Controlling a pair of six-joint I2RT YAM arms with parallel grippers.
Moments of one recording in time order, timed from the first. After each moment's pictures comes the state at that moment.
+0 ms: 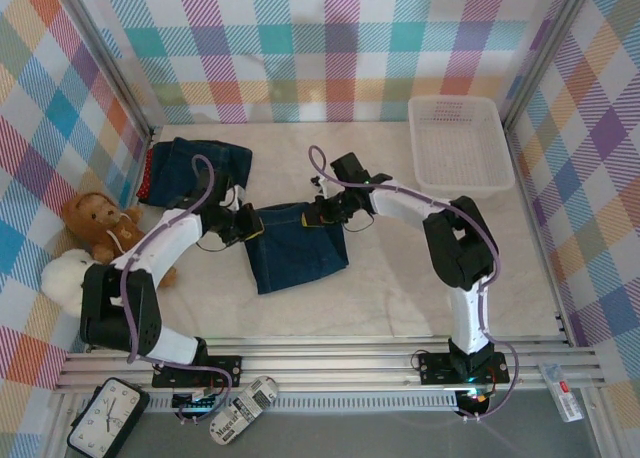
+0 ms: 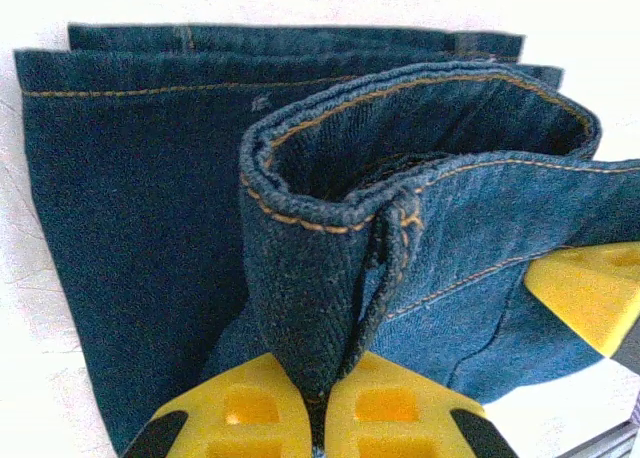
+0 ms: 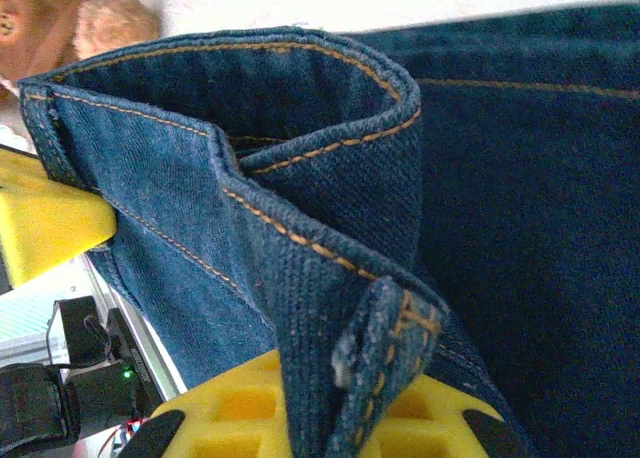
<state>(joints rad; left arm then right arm) -0.18 1.48 0.99 -0.63 0.41 -0.58 0.60 2.03 1.46 -0.42 -0.69 0.43</state>
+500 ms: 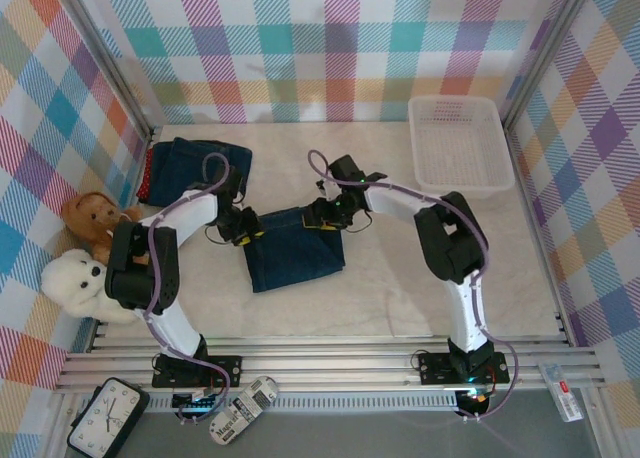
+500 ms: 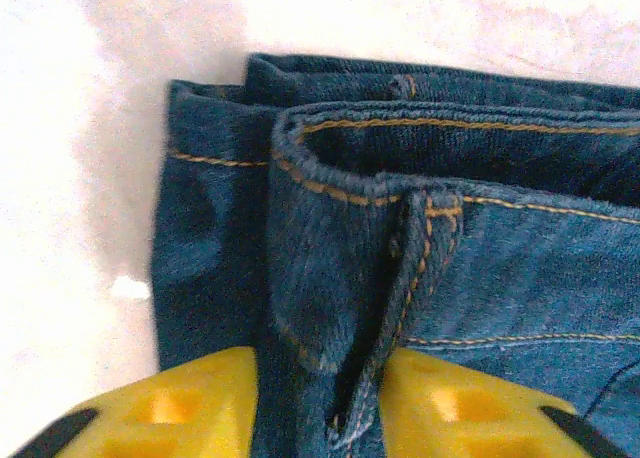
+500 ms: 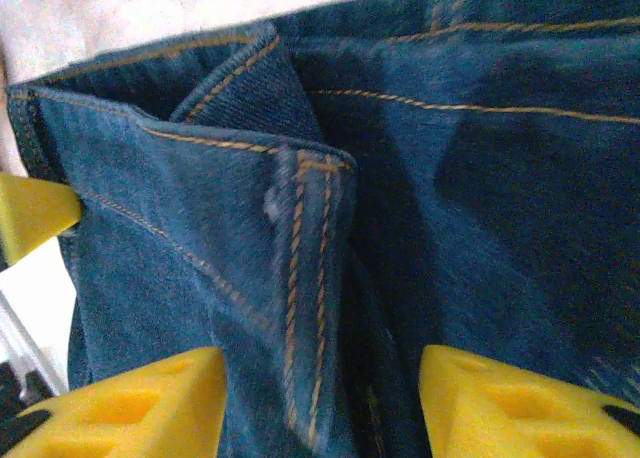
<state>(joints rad) -0.18 1.71 1.14 -0.75 0.22 -0.63 0.60 2.06 1.51 -0.52 -0.50 0.47</state>
